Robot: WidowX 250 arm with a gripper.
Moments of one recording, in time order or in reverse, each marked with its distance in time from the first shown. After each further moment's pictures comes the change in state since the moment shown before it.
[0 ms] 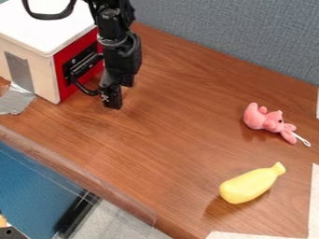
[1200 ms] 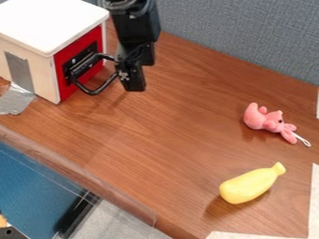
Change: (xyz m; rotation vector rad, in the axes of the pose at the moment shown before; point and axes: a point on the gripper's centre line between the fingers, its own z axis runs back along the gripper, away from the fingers) arm 0.064 -0.024 0.077 -0.004 -0.250 0.043
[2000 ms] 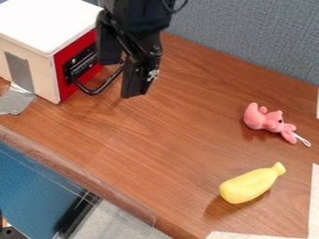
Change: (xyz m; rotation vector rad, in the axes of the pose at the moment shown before) arm 0.013 -0.071 0.063 0.046 0.387 0.777
